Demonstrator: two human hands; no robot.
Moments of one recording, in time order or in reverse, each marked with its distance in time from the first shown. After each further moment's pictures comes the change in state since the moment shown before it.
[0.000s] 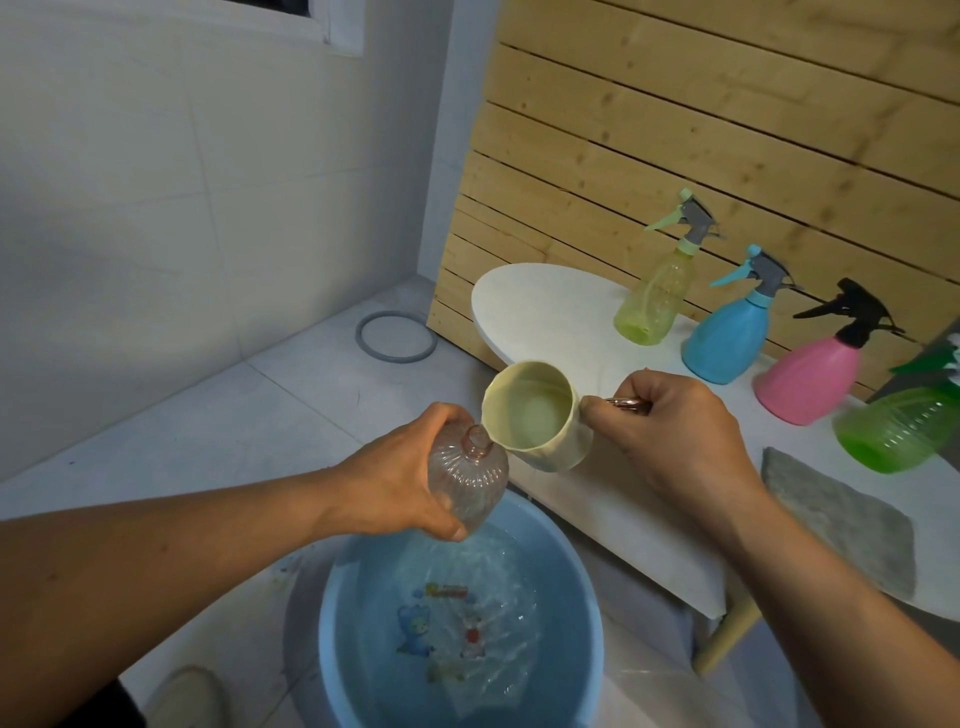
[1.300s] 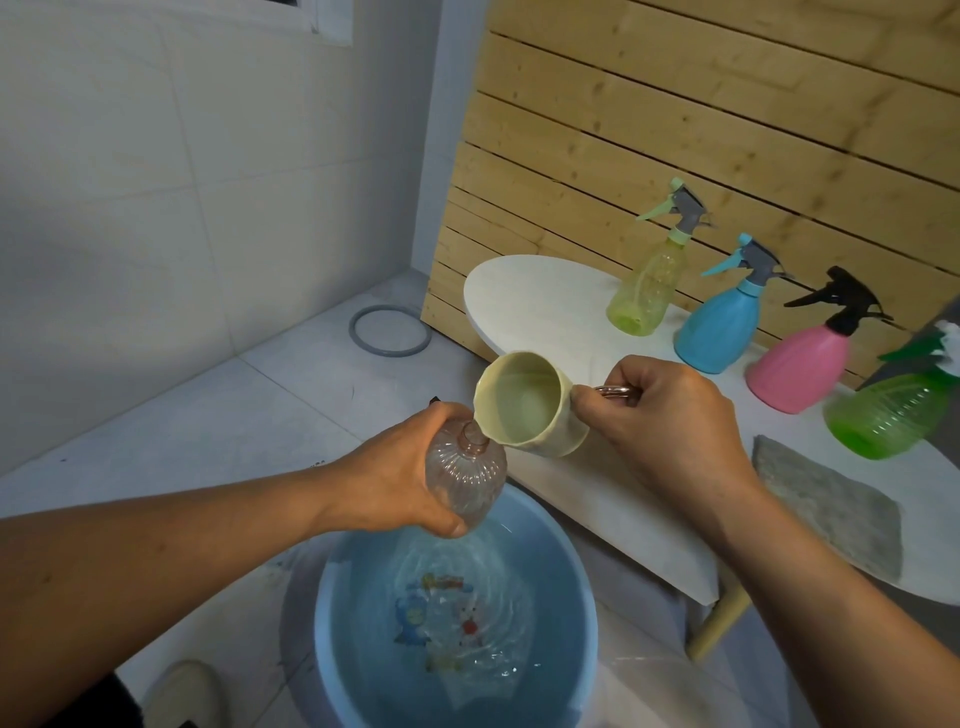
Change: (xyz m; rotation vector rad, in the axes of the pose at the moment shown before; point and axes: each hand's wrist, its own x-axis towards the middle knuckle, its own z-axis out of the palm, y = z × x) left_hand -0.003 0.006 0.006 -0.036 -0.022 0.019; right_hand -0.012 -0.014 -0.009 -0.049 0.026 -0.038
